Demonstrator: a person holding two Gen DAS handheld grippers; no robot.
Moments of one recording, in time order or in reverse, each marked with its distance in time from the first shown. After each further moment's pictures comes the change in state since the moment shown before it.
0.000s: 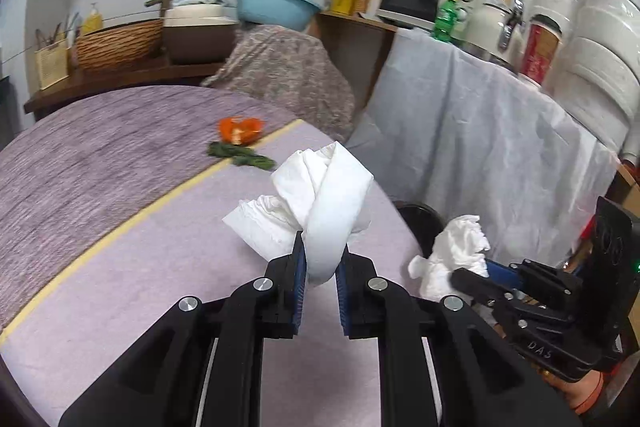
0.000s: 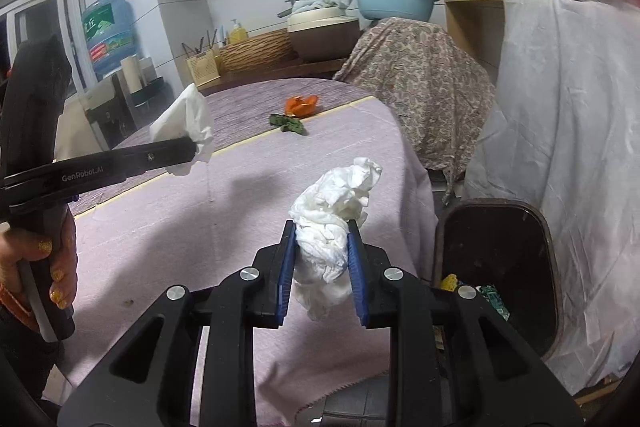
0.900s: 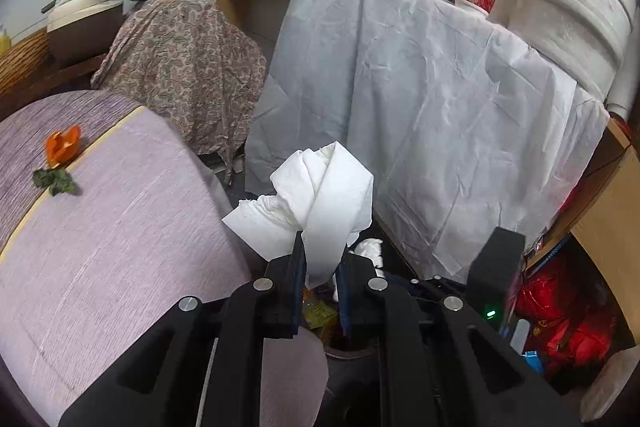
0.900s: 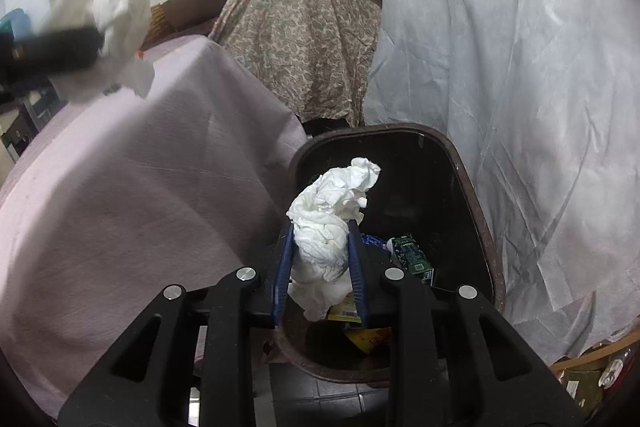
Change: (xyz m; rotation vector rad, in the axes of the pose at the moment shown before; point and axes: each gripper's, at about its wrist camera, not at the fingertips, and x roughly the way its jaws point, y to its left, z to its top) left arm 0.107 -0.125 0.017 0.147 0.149 -0.170; right arm 0.060 -0.141 -0.054 0.165 0.119 -0.276
